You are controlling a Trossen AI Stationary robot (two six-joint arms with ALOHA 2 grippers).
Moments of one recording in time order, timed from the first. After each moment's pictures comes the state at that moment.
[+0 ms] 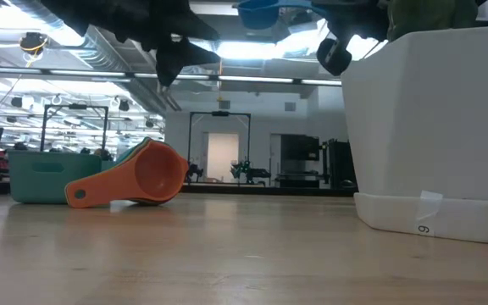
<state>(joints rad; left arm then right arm) 0.02 1.19 0.67 0.25 0.07 -0.42 -0.36 1.16 0.75 0.26 -0.81 0.51</state>
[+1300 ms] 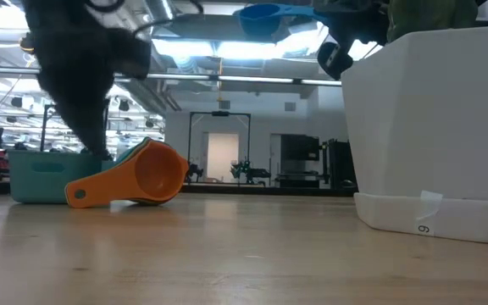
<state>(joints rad) -0.34 1.45 0.86 -0.64 -0.23 -0.86 -0.36 1.16 0.75 0.19 -0.81 0.43</state>
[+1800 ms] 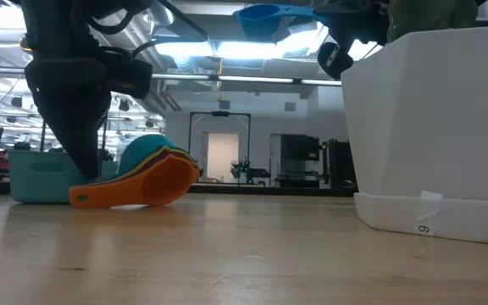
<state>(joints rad) -0.34 1.53 0.86 -0.64 -0.21 -0.86 -0.36 1.16 0.75 0.19 -0.81 0.43</state>
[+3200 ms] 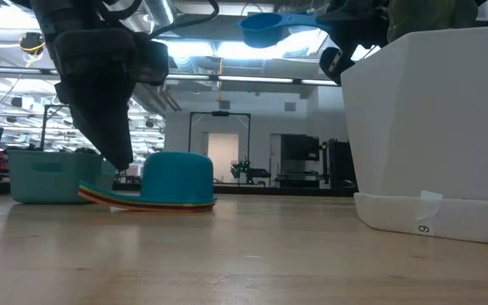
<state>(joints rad) -0.34 1.53 0.86 -0.45 -0.23 -0.85 -0.35 1.16 0.75 0.12 -0.81 0.38</state>
